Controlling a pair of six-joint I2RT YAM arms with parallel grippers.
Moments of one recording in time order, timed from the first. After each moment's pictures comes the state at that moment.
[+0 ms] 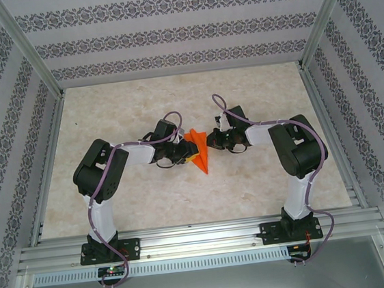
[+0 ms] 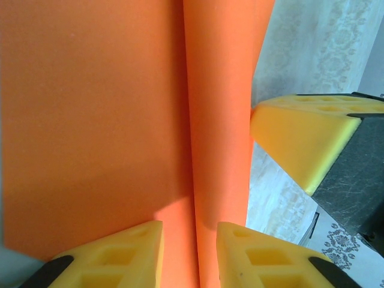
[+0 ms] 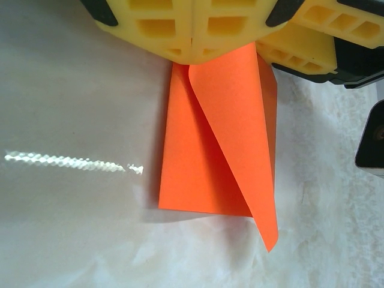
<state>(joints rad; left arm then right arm) -0.55 1.97 1.04 0.05 0.62 -0.98 0.34 1.91 0.96 0.01 -0.60 0.57</state>
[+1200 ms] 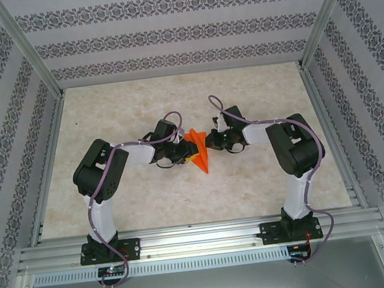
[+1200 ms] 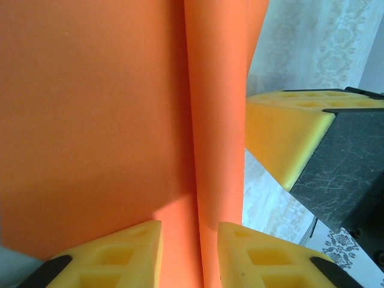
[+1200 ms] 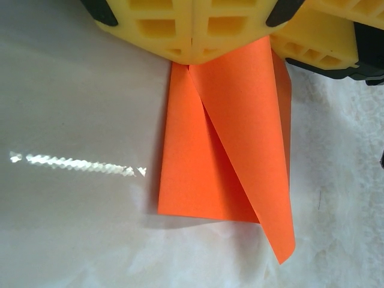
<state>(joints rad) -0.55 1.97 1.04 0.05 0.62 -0.97 0.37 1.93 1.00 -0.05 -0.56 0.53</state>
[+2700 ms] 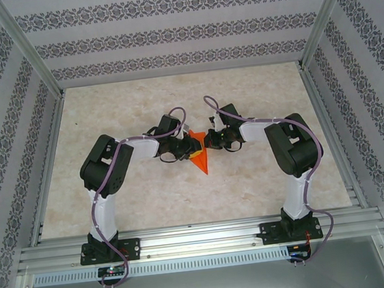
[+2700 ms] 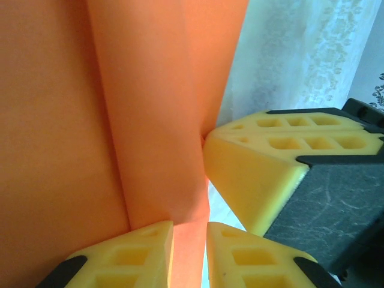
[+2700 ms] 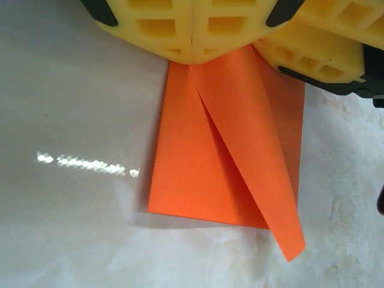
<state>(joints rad) -0.55 2.06 1.17 0.00 0.68 -0.96 0.39 1.94 1.05 -0.15 -0.51 0.47</state>
